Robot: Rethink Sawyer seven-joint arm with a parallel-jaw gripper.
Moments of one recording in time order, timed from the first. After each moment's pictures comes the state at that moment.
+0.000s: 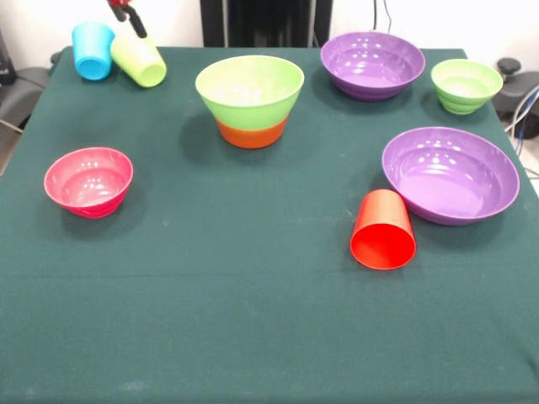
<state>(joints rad) -0.94 -0.70 0.26 1.85 -0.32 0.79 2.15</state>
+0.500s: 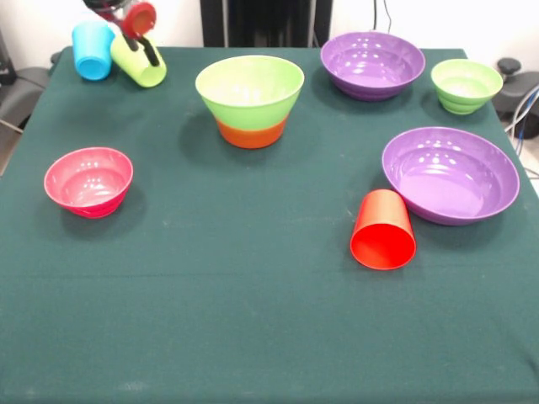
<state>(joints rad) -0.97 -0.57 0.27 1.85 -0.39 0.67 2.15</state>
